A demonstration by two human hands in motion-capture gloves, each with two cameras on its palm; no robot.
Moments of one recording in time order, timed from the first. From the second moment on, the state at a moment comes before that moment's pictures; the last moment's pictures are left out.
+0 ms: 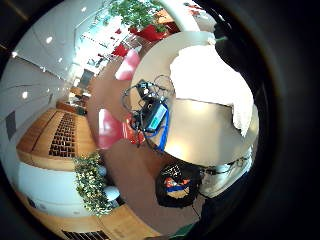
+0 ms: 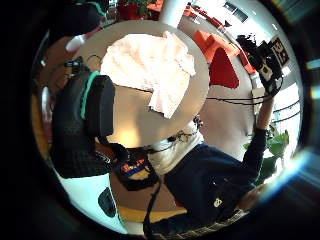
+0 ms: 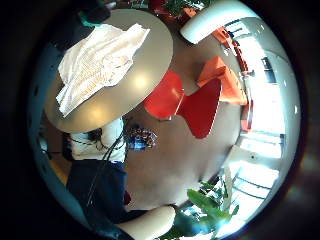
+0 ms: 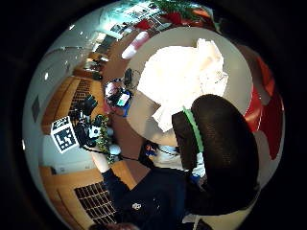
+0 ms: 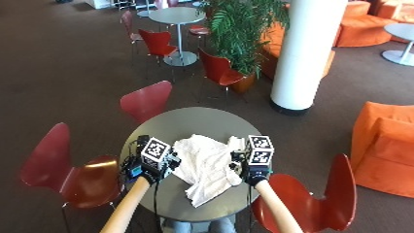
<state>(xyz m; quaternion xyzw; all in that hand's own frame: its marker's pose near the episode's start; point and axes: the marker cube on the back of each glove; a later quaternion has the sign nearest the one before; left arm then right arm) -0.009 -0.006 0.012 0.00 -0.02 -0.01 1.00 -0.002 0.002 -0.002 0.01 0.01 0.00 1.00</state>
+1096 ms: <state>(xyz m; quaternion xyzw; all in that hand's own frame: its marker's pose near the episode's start) -0.055 -0.089 0.175 -0.24 -0.07 -0.03 0.97 -0.018 -0.050 0.051 -0.12 0.06 -0.01 0.99</state>
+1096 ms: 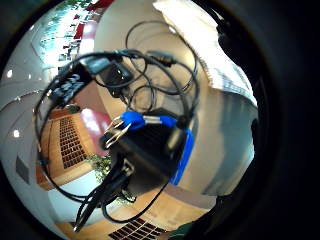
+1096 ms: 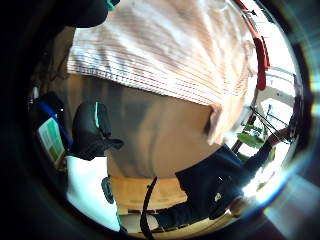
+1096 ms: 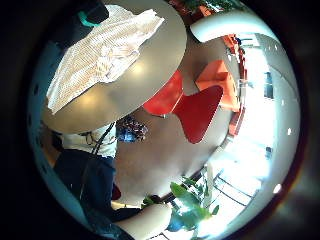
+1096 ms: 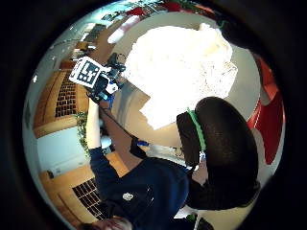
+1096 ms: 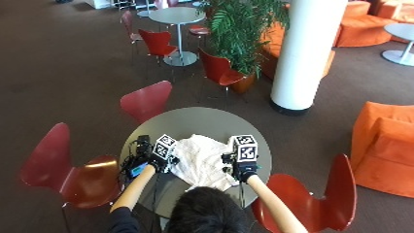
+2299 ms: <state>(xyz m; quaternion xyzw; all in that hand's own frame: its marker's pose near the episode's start) -0.040 -0.098 0.171 -0.16 -0.06 0.03 0.99 -0.113 -0.023 0.174 -0.29 0.06 -0.01 0.96</state>
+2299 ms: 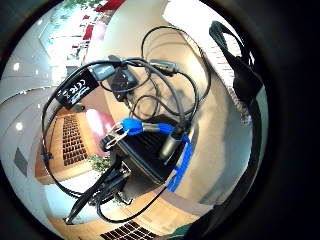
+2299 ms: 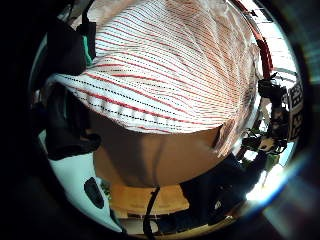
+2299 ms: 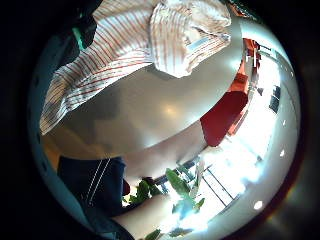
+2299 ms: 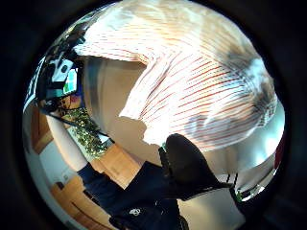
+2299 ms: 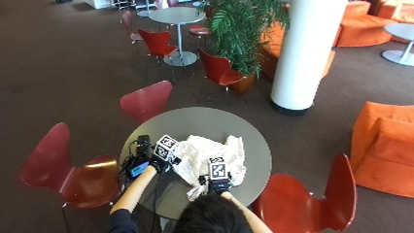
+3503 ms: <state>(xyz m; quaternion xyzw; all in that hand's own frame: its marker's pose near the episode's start) -0.001 -0.011 0.158 -0.25 0.01 0.04 0.97 -0.056 -0.042 0.177 -0.17 0.02 0.04 0.98</state>
